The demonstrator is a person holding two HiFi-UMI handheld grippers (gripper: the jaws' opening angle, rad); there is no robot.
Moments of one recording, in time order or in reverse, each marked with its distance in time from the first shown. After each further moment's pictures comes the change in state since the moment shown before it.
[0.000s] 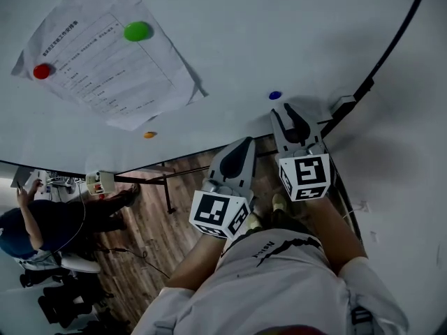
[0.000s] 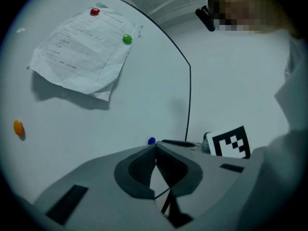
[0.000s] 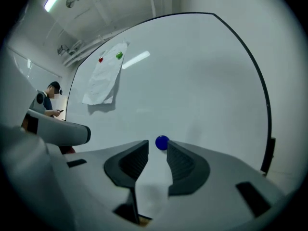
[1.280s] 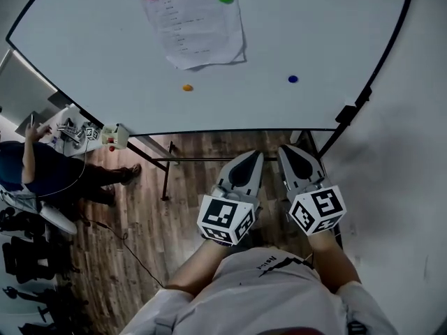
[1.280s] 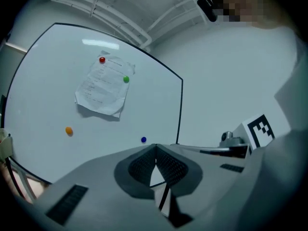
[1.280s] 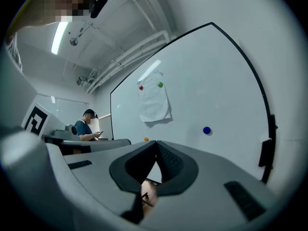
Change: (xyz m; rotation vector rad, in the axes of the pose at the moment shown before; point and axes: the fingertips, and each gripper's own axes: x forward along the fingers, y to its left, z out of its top) left arm -0.147 -0.084 -0.006 -0.009 -0.082 0.134; right arm -0.183 0.114 0.024 0.192 -0.012 0.336
